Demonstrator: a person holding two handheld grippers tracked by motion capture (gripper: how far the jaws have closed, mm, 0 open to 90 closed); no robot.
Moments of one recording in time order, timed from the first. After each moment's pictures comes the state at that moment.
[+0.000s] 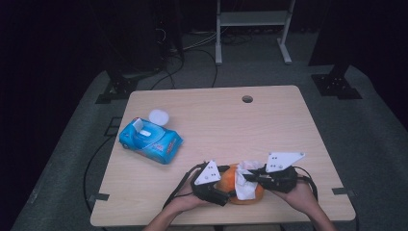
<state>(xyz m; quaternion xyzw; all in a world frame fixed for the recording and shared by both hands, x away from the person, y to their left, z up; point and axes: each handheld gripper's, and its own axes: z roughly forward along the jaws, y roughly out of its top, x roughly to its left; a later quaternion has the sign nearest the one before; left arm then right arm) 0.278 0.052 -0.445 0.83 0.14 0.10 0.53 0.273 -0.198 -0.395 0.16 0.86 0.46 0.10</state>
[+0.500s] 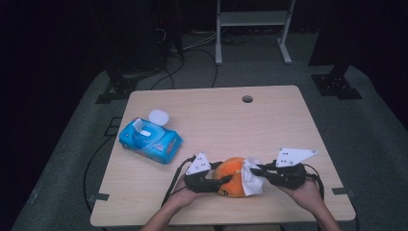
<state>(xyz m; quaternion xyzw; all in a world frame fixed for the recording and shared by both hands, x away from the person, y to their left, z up) 0.295 0.070 -0.446 0.80 0.22 0.09 0.54 0.279 -0.224 -0.393 0.20 0.85 0.48 0.12</state>
